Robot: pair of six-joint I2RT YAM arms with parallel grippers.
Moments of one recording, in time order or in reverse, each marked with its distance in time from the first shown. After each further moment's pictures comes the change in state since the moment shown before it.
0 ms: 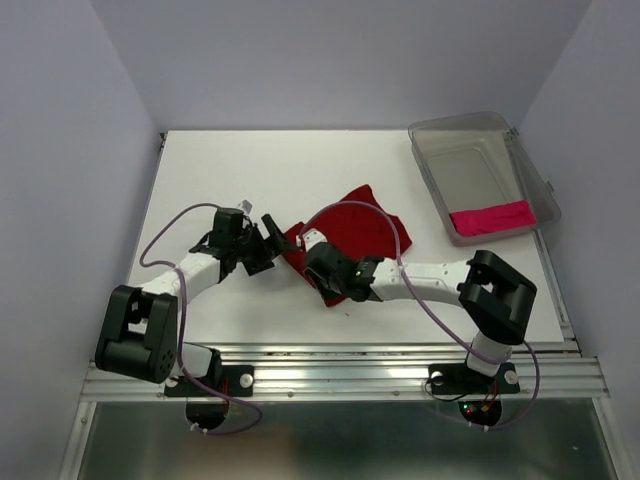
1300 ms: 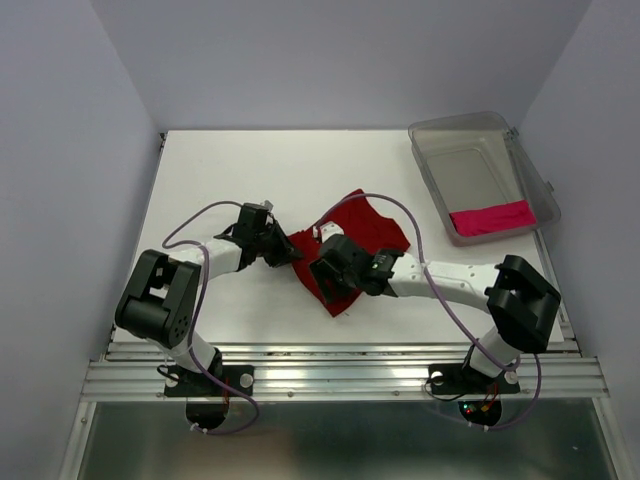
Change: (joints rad) left arm -0.115 0.224 0.084 0.112 -0.014 -0.079; right arm -0.054 -0.136 -0.048 -0.092 -0.082 0.067
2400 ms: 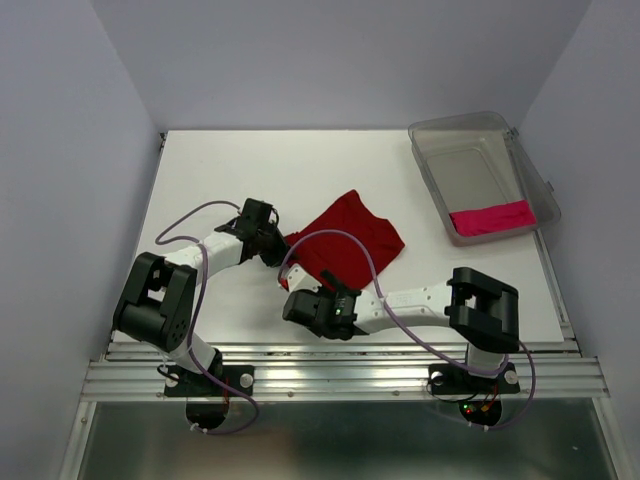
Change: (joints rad) left arm -0.028 -0.024 0.102 -0.258 -0.135 -0.061; right arm 0.301 0.179 0.073 -0.099 0.438 -0.096
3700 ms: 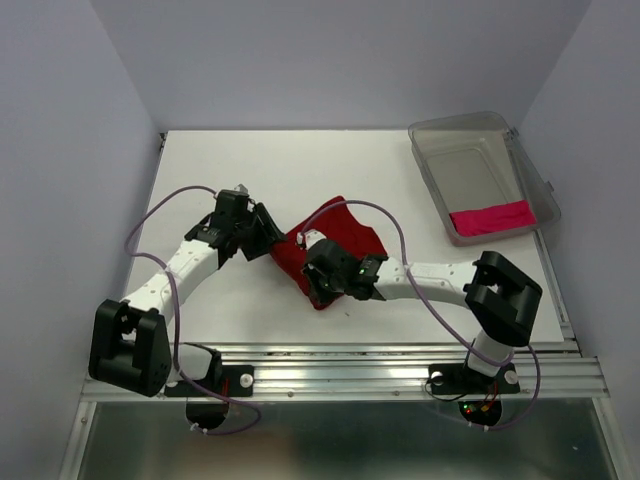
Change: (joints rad) left arm 0.075 -0.243 0.027 -0.145 -0.053 0.116; right arm -0.232 -0.077 -0.030 0.207 -0.488 0.129
